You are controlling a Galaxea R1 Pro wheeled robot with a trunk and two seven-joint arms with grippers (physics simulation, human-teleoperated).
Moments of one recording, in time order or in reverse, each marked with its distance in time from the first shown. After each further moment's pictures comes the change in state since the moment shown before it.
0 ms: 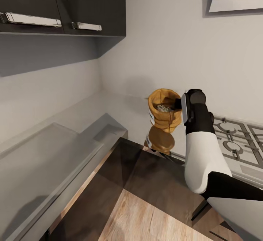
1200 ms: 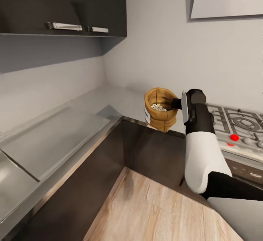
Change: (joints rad) left arm 0.000 -0.002 0.002 -0.002 0.002 0.000 0.002; right arm 0.000 0.000 -0.001 0.004 -0.099 -0.001 0.010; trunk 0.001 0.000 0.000
